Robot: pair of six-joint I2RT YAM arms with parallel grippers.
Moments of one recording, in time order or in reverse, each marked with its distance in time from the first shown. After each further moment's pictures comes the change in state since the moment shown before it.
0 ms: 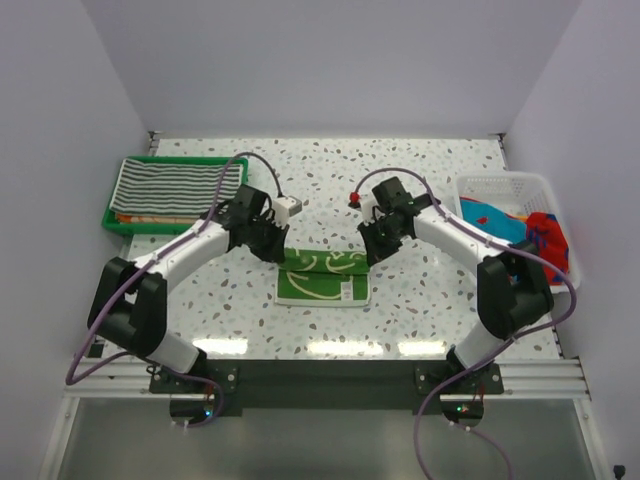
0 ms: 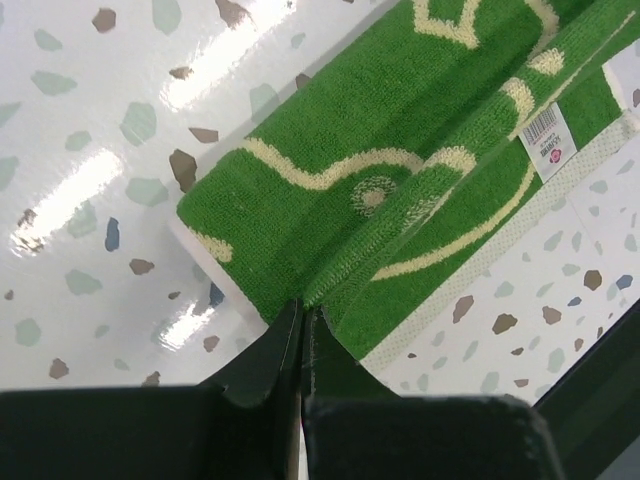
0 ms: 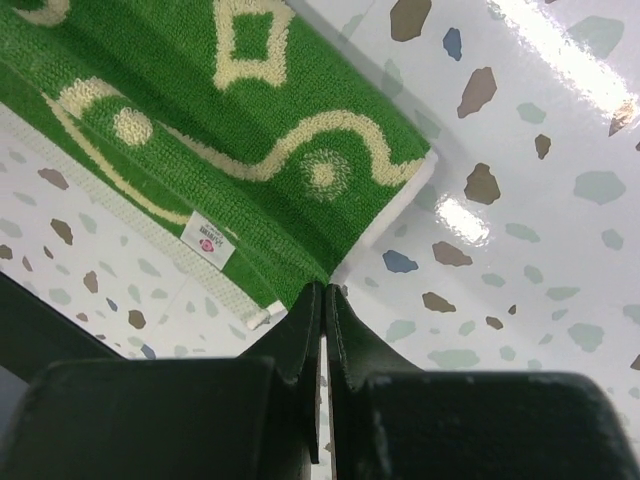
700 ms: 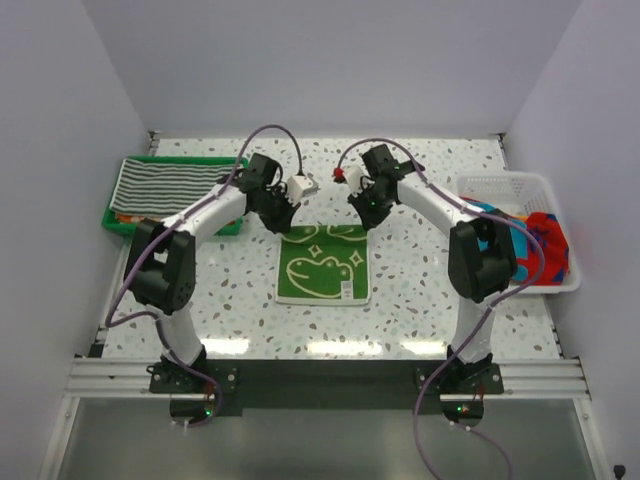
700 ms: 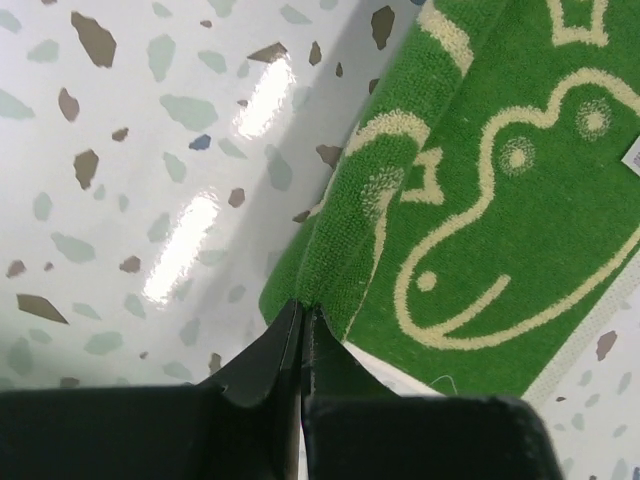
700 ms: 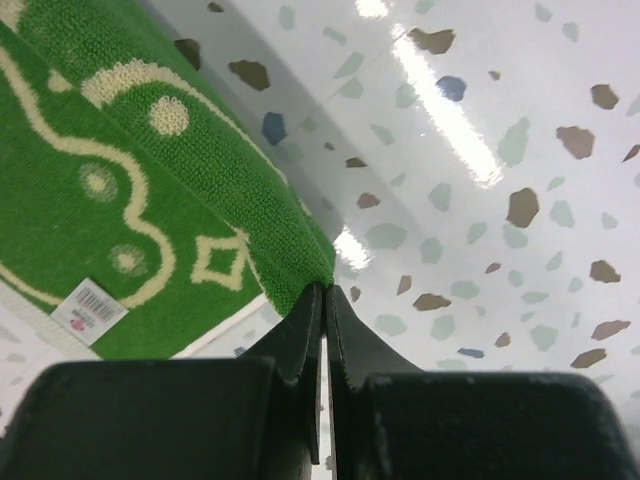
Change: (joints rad) left arm 0.040 0.320 0.375 -0.097 0.029 0.374; right arm -0.047 0.309 0.414 -0.078 0.061 -0.325
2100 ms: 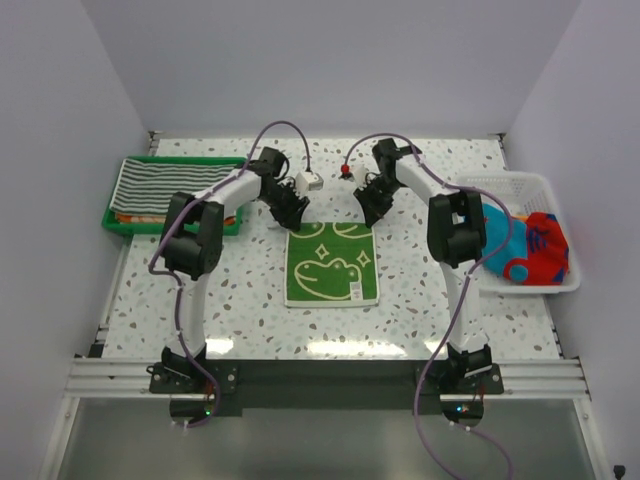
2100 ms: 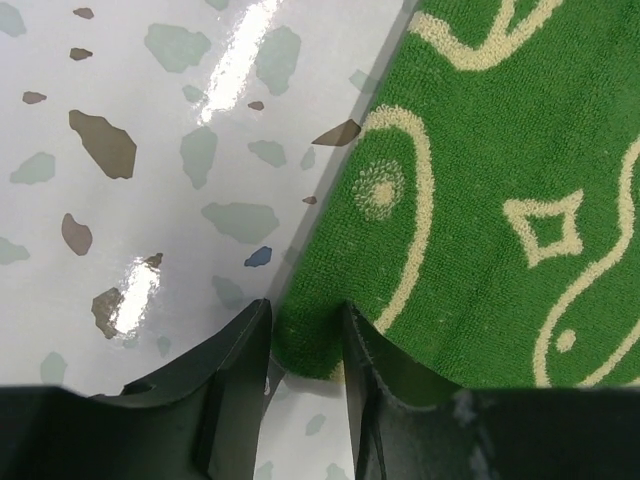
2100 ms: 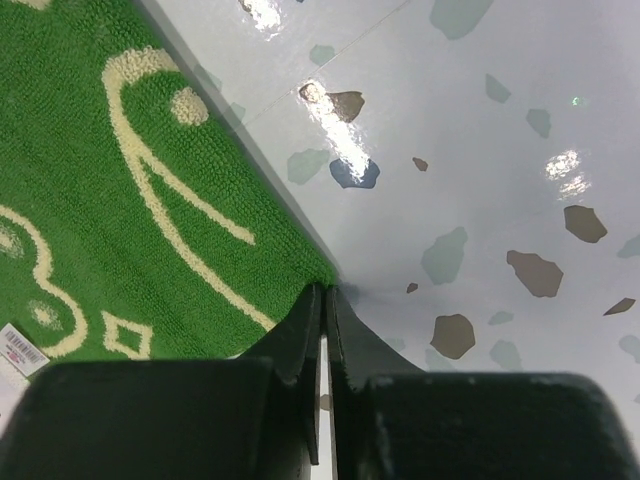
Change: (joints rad) left arm 0.046 0.341 0.272 -0.061 0.137 0.088; right arm -0.130 0.400 0.388 -0.231 -0.212 -0.195
